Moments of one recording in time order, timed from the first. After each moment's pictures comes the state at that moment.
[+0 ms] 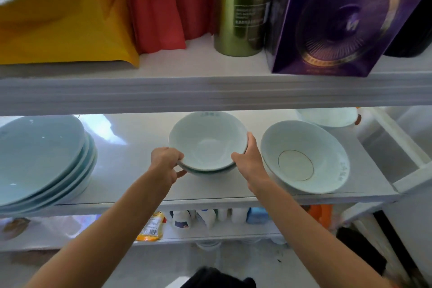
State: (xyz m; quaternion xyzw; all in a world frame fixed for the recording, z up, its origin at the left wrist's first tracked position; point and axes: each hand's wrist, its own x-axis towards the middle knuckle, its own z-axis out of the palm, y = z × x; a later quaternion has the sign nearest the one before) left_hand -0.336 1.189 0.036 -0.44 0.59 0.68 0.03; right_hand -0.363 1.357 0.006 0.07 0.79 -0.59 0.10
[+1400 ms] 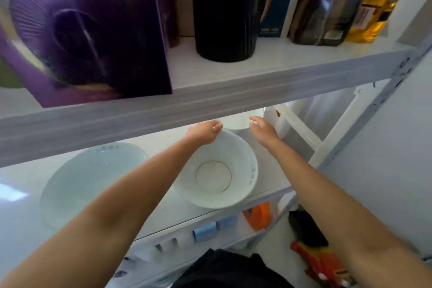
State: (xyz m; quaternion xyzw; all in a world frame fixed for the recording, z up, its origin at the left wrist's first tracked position) left_hand -0.518 1.436 0.006 0.13 0.96 0.20 0.15; right_hand -0.481 1.617 0.009 0.15 0.90 -0.42 0.04
